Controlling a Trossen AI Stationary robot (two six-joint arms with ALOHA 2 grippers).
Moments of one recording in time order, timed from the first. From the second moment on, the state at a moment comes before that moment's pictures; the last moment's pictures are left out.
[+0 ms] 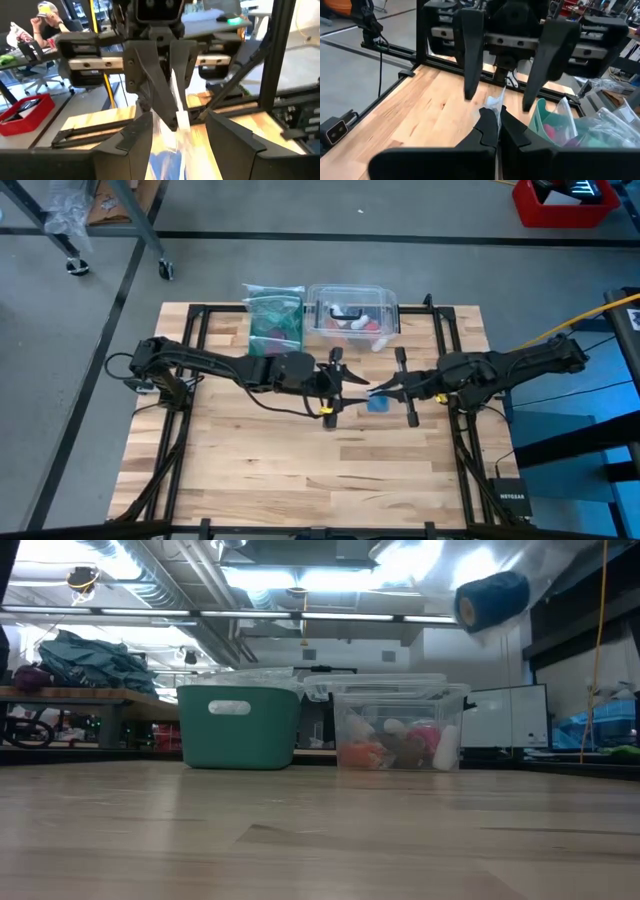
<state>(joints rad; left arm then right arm) -0.13 1.70 1.50 0.07 -0.11 0.18 0.26 0.92 0.86 -0.16 0.12 -0.20</state>
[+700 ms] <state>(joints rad) -0.13 1.72 1.51 0.05 -0.11 0.16 0.26 0.95 0.86 -0.15 0.12 -0.20</state>
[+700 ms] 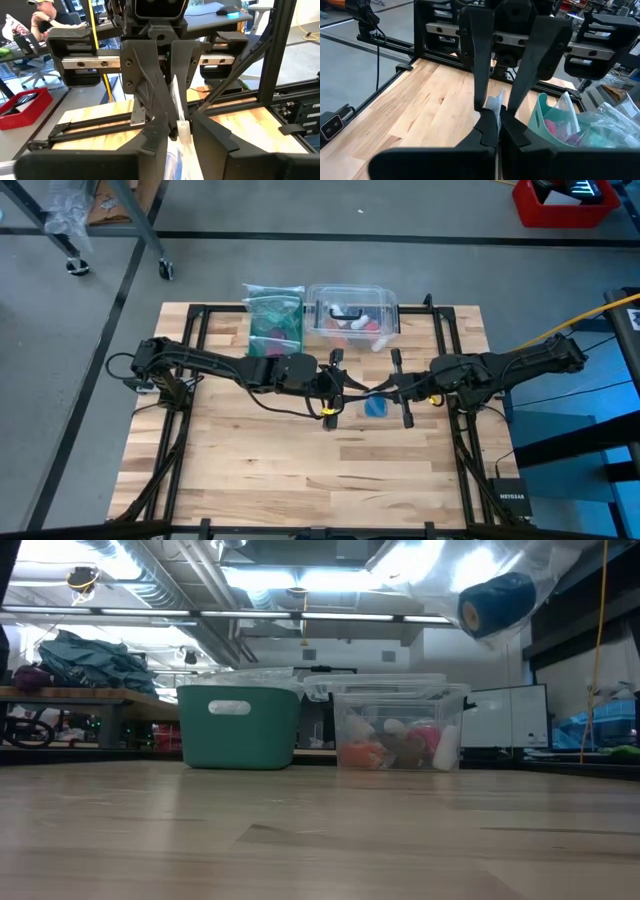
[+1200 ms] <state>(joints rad) -0.13 1.72 1.51 0.02 -0.11 0.16 0.26 0.94 0.86 -0.16 0.11 -0.20</state>
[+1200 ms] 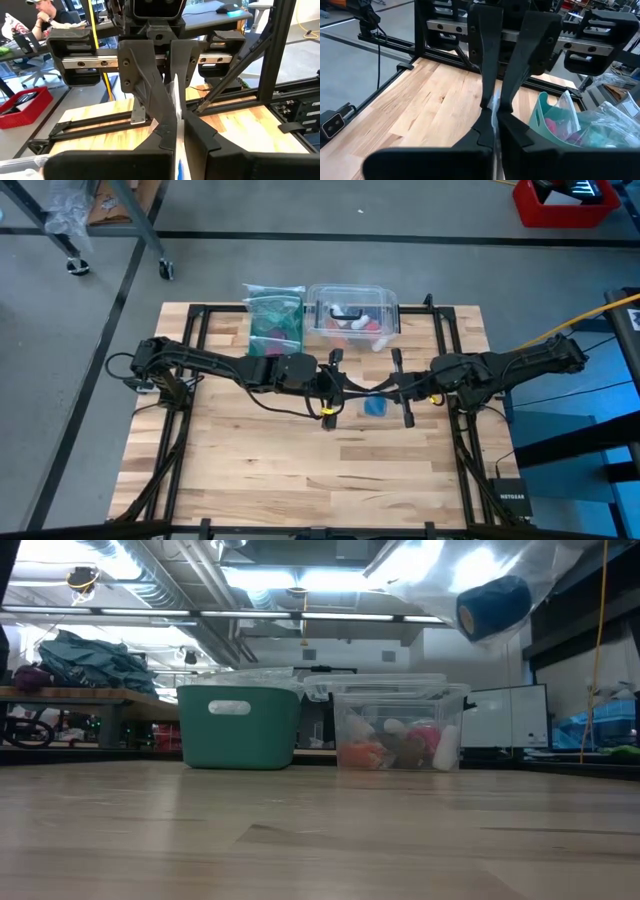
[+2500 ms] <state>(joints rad) -0.13 1.72 1.51 -0.11 -0.12 0.13 0.26 0.92 0.86 -0.16 0.09 -0.20</state>
